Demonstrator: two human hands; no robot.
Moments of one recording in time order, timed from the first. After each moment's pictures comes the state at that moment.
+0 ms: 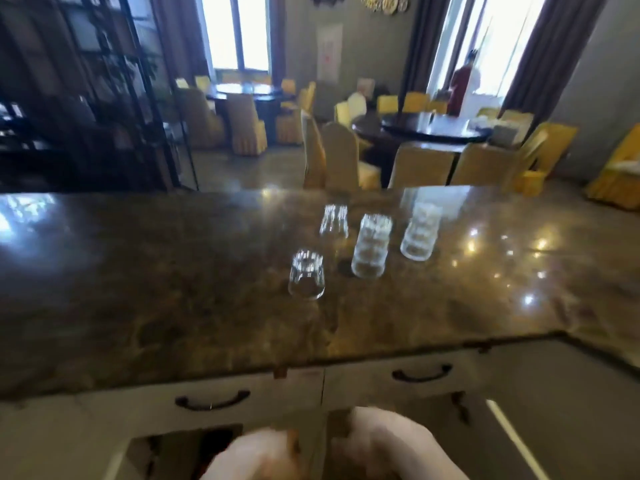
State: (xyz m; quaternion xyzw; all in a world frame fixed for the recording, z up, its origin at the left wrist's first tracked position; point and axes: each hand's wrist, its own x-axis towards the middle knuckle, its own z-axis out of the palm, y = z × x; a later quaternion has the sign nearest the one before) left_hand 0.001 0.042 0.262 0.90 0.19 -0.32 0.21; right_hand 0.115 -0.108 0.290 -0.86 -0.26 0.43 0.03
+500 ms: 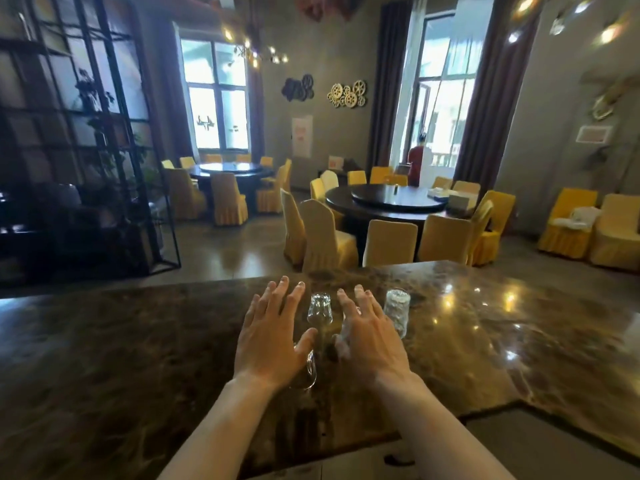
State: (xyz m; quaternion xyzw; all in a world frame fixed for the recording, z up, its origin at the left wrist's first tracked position) left_hand 0.089 0.094 0.497 0.95 0.09 0.29 0.11; right_hand 0.161 -0.069 0.506 -0.93 -0.30 -0.12 0.19
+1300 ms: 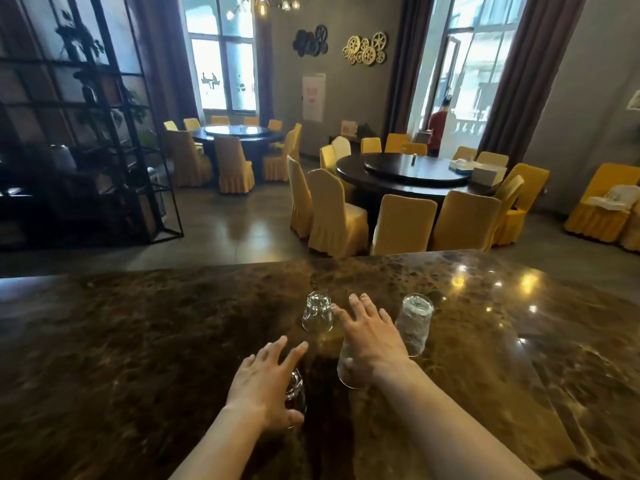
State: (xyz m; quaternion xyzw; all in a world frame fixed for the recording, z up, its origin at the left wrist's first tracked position) left_hand 0.201 0.134 0.395 0.99 0.11 -0.05 0.05; right_hand 0.328 -0.028 0.444 -0.93 -0.36 0.01 -0.01
